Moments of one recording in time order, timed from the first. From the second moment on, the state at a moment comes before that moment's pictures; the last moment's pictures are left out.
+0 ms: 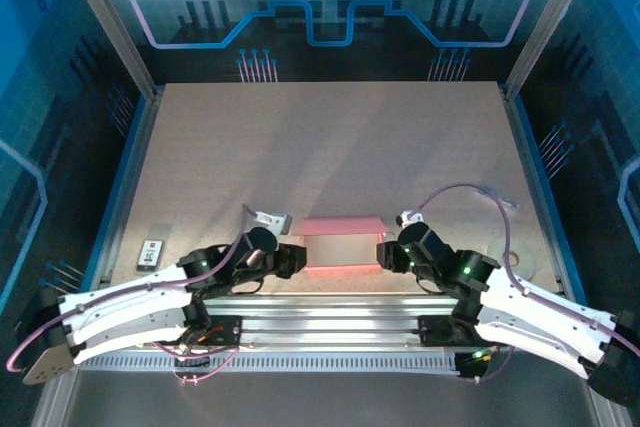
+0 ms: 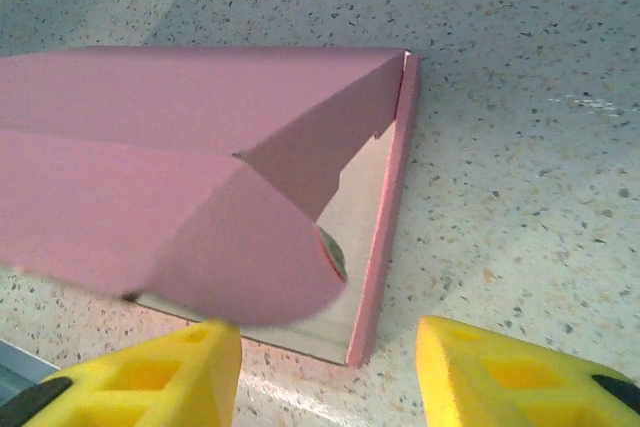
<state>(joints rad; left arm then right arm) -0.99 0.81 0.46 -0.32 -0.09 -0.81 0.88 0.71 0.45 -0.57 0.20 0.69</state>
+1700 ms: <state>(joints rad) -0.73 1.31 0.87 -0.38 0.39 -0.81 0.56 1.05 0.69 -0.50 -0.48 0.50</state>
